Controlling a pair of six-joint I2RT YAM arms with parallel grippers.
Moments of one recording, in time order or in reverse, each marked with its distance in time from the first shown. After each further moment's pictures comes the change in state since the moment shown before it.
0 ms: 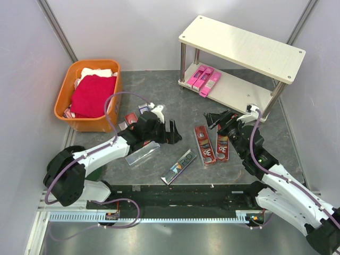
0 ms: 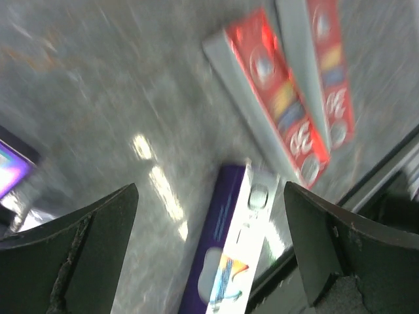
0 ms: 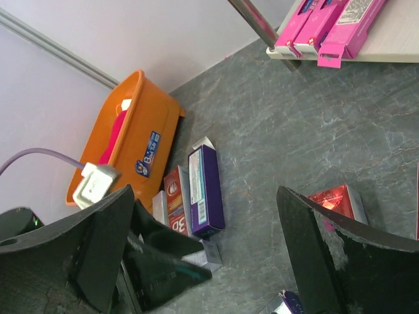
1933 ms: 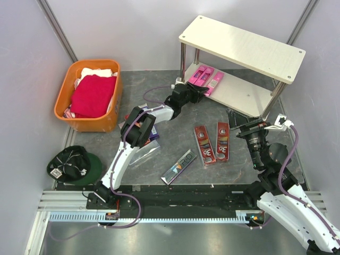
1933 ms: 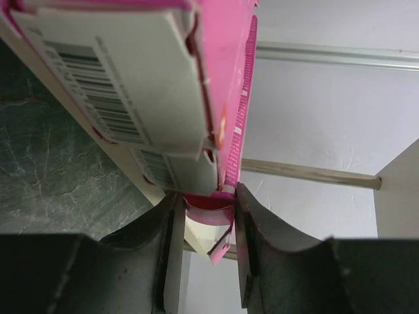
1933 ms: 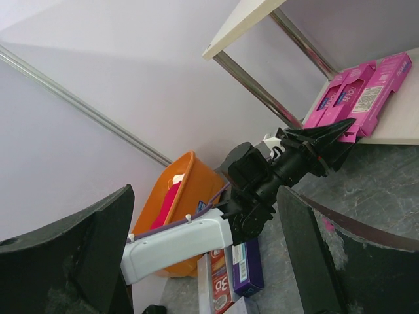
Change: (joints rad) left arm 0.070 1.221 1.089 0.566 0.002 -0.948; right arm 0.000 -0.312 0.000 -0.025 0.137 -0.004
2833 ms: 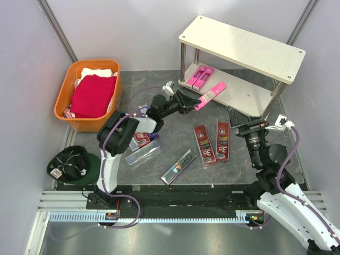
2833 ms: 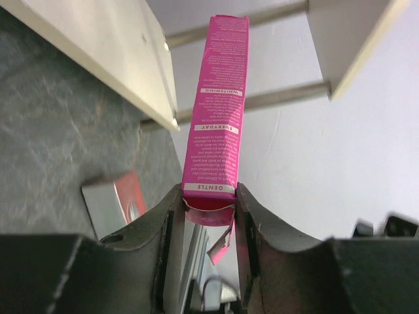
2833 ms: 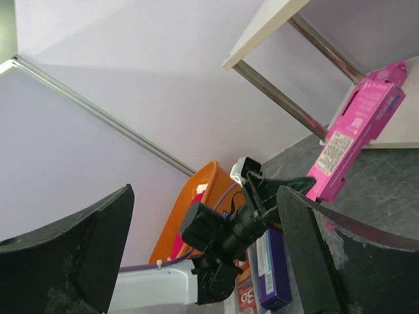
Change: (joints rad) left arm 0.047 -0.489 -0.761 0.508 0.366 0.178; right arm 0.000 0.014 -0.032 0.116 -0.003 0.068
